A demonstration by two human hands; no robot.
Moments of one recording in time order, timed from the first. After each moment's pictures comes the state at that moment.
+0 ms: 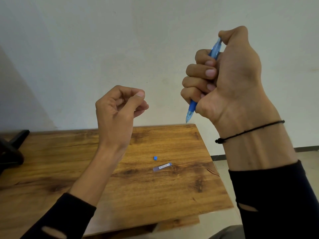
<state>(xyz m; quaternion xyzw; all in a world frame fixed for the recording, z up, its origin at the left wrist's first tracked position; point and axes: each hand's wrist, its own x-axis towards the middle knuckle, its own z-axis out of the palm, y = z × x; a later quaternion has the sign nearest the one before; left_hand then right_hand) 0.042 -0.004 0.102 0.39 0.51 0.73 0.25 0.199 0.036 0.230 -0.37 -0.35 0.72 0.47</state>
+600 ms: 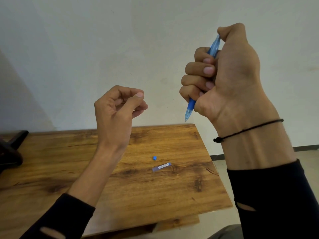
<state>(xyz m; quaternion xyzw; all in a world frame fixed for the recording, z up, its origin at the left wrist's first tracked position) 0.043 -0.004 0.102 0.40 0.51 0.72 0.25 0.199 0.035 0.231 -0.37 -0.36 0.71 0.48</state>
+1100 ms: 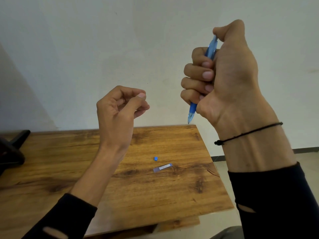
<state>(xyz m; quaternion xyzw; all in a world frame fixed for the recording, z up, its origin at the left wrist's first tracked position) 0.043 -0.005 0.104 0.39 0.51 0.73 0.25 0.196 0.033 0.231 -0.37 -0.43 0.68 0.46</state>
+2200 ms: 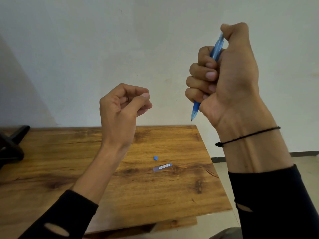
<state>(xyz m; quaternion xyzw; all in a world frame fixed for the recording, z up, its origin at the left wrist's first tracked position) 0.043 -0.005 0.105 0.38 0.50 0.73 0.26 0.193 0.035 0.225 -0.36 -0.45 0.66 0.48</state>
